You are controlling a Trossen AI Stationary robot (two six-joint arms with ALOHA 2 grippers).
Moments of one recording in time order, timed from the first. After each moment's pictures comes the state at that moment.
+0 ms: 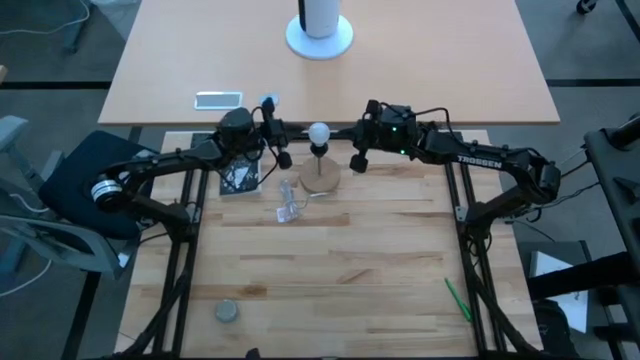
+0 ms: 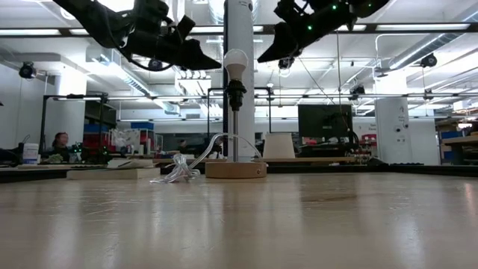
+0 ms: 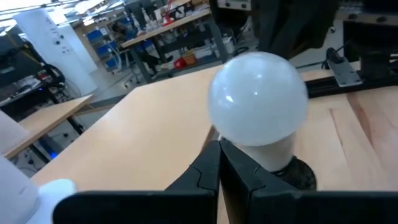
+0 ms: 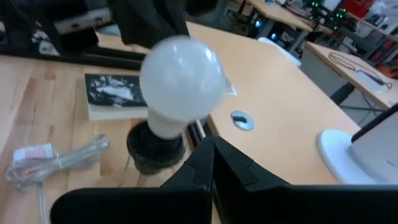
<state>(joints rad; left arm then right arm) 0.59 1.35 0.85 0.40 0.20 0.40 -0.41 1.40 1.12 -0.02 0.02 -0.39</state>
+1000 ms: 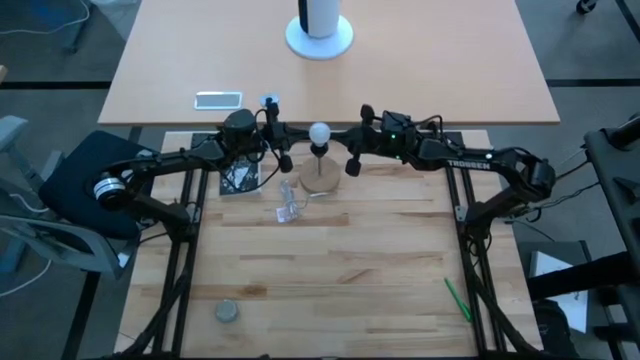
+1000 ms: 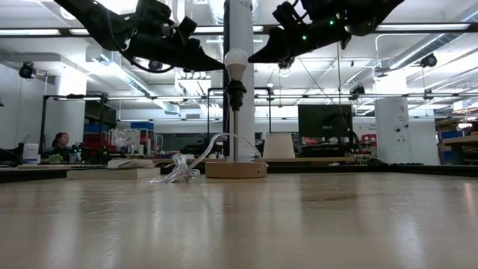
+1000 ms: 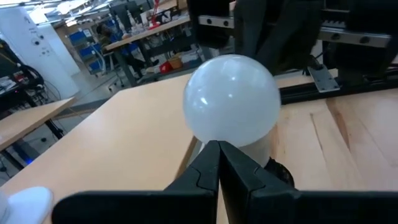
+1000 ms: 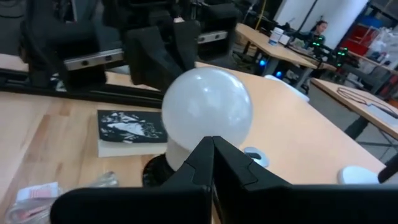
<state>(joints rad) 0.57 1.37 0.85 0.42 0.27 0.37 -0.41 1.46 1.01 0.31 -0.08 -0.36</state>
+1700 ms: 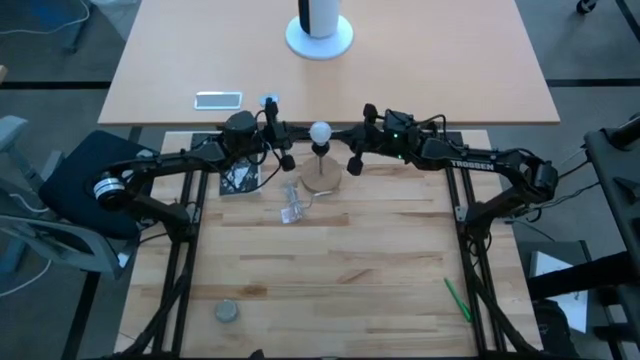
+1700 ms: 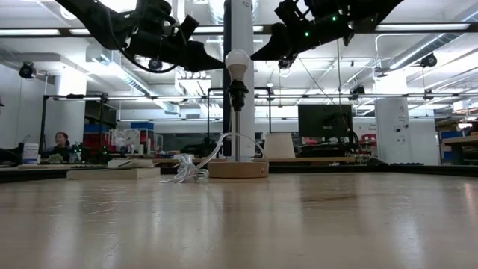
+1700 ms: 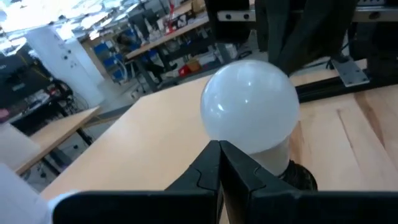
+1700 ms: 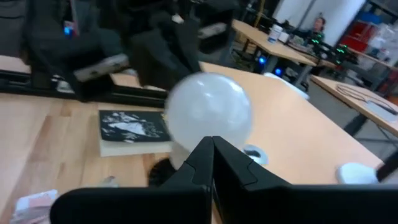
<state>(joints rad) 0.56 1.38 0.85 0.46 0.17 0.45 -0.42 1.43 1.01 0.27 -0.08 -0.35</state>
